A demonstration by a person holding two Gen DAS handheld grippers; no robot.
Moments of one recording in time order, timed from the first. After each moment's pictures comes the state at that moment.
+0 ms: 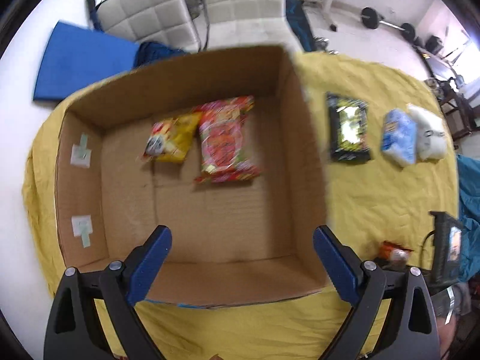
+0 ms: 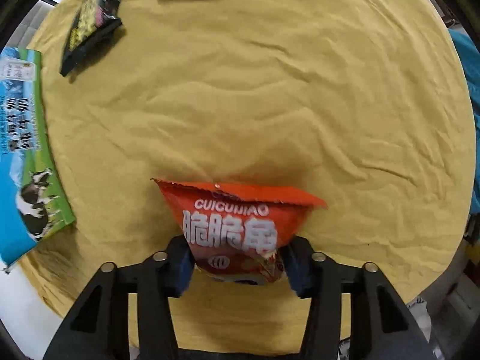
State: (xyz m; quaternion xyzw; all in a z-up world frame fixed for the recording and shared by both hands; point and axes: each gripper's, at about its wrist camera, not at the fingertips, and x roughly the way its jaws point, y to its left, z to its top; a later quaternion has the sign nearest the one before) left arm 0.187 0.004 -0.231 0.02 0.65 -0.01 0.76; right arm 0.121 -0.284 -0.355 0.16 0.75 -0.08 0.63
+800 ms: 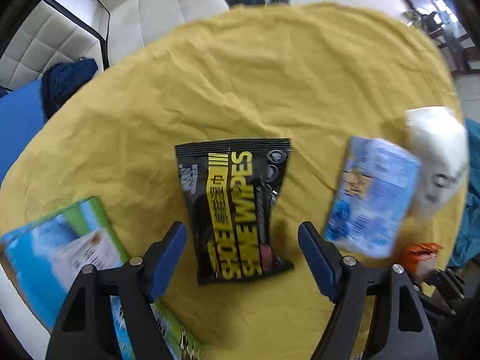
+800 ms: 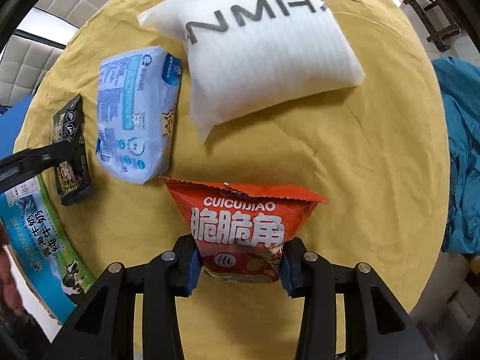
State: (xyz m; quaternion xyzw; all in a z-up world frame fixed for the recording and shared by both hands) left arm 0.339 -0.204 -0.353 0.10 0.75 -0.09 0.65; right arm 0.245 -0.416 -0.323 0.18 0.75 -0.08 0.63
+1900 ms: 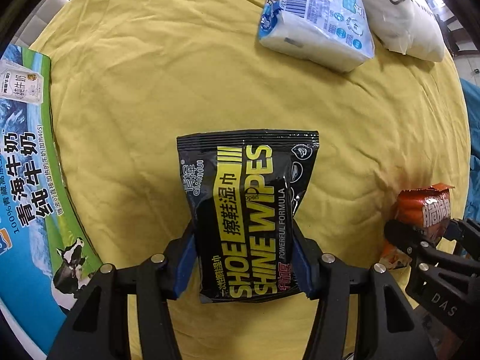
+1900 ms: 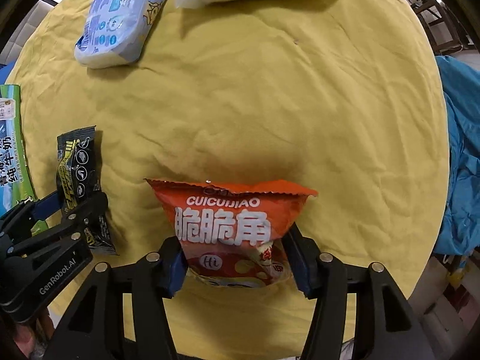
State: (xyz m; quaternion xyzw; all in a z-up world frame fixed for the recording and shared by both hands) left arm 0.304 -0.195 -0.385 0.08 0.74 -0.11 0.66; right arm 0.122 -0.383 -0.331 0.11 0.77 -0.07 0.63
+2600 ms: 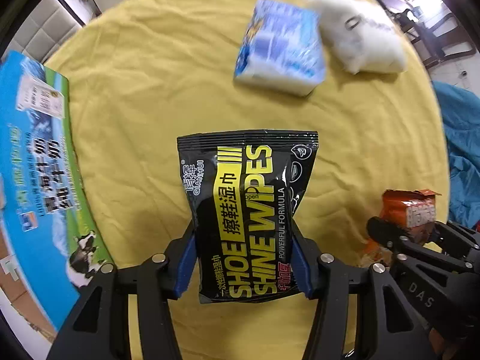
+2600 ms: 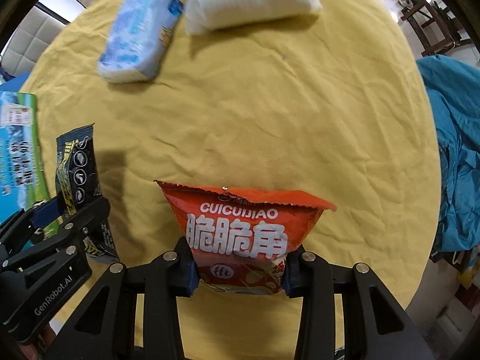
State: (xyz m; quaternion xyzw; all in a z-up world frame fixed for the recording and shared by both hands) left arm 0.279 -0.179 -0.318 0.07 0.70 -0.12 0.70; right arm 0.124 -0.383 -0.336 0.13 0.73 -0.07 0.67
